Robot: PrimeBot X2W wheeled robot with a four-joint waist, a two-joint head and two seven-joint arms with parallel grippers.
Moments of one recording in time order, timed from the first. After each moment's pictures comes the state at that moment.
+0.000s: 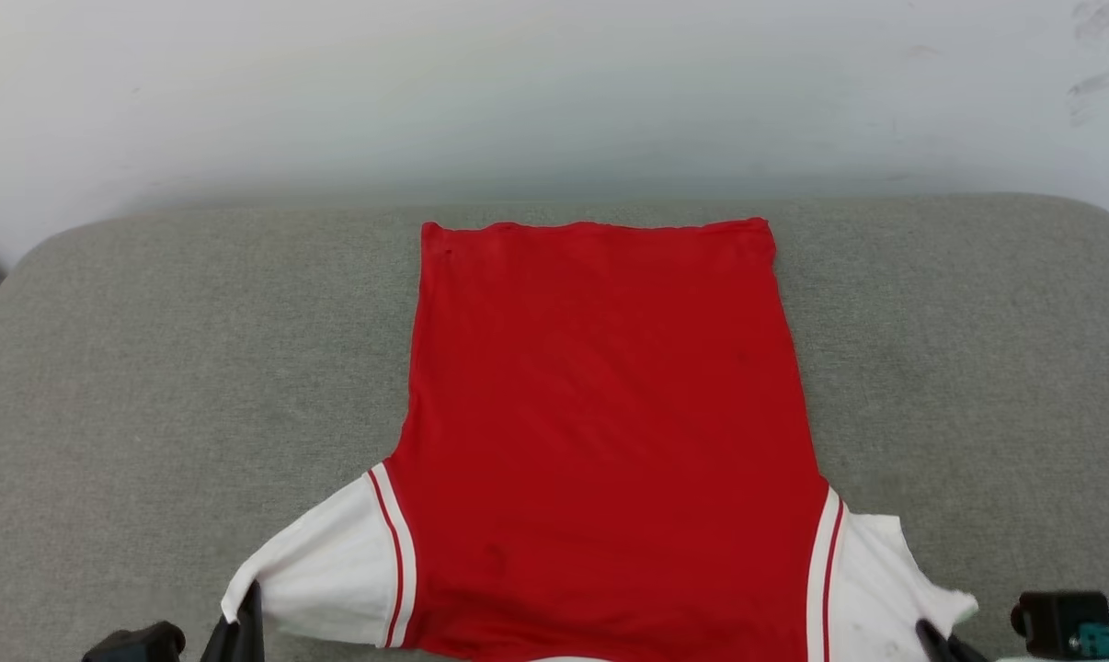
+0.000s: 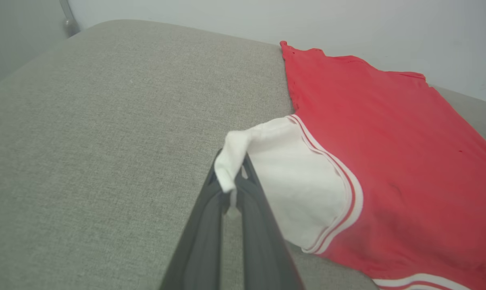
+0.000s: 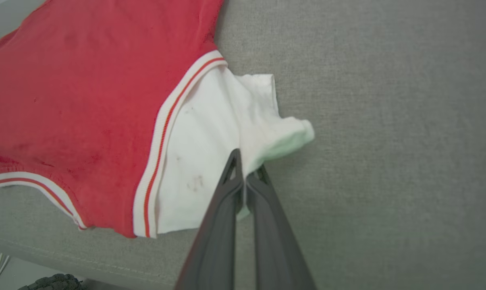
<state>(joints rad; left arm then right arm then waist) 0.24 0.35 -0.18 -0.12 -0.56 0.28 -0.03 0.19 -0.19 -0.02 0.01 0.33 0.13 0.32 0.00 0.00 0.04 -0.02</state>
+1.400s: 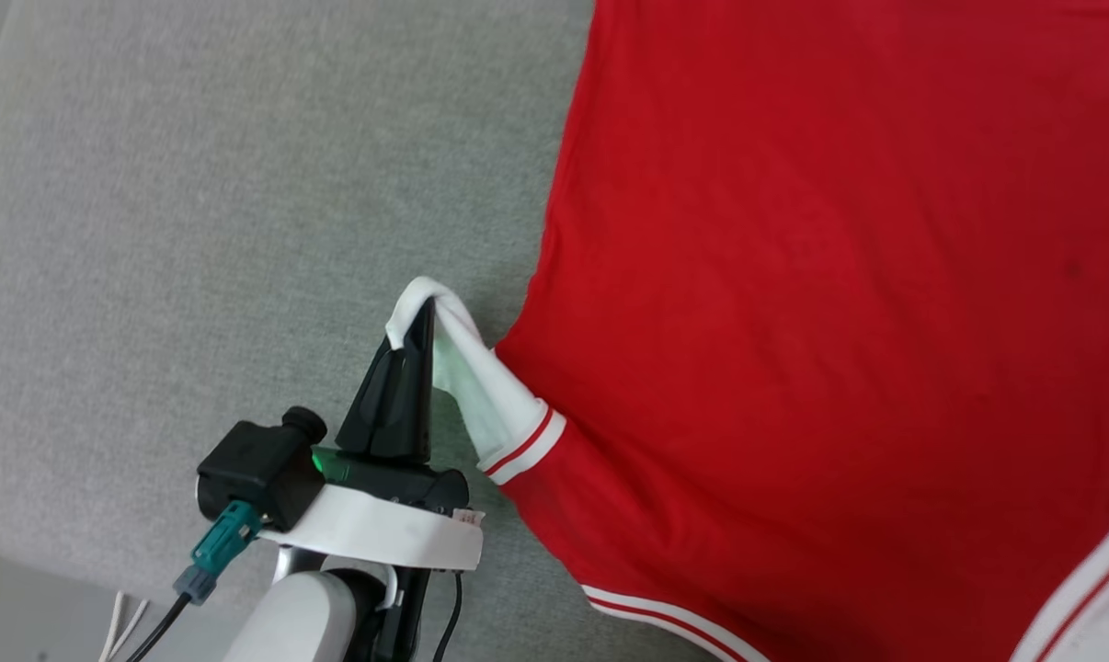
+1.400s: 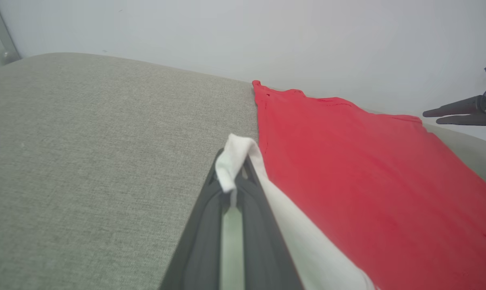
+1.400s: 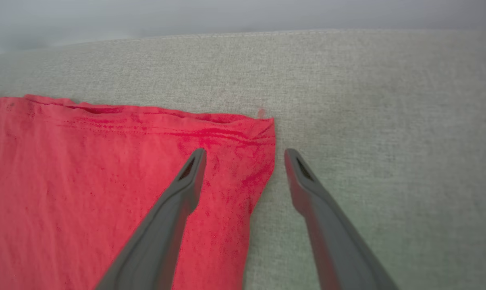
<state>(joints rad) -0.18 0.21 -0.37 -0.15 -0.47 0.14 -0.21 -1.04 -0.38 -0.17 0.61 0.31 0.13 0.79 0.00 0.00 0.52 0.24</state>
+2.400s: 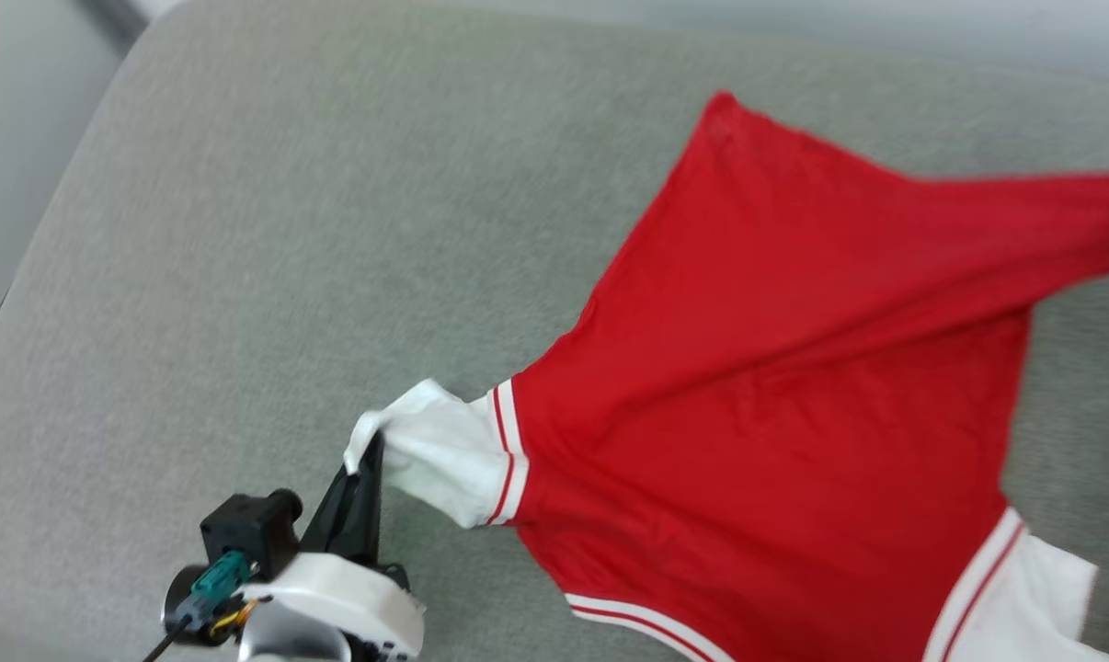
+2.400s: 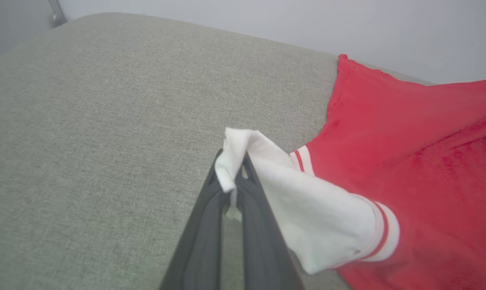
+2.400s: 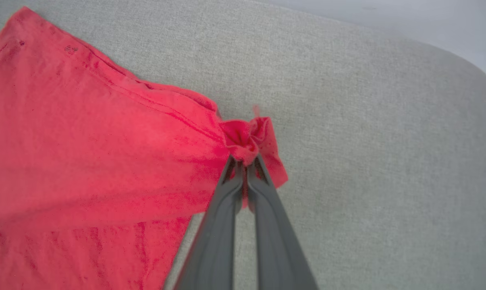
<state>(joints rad) -0.07 0.26 -0.35 0.02 -0.51 0.15 -0.14 -0.85 -0.44 -0.03 0.52 0.26 0.13 0.93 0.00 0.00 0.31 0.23</state>
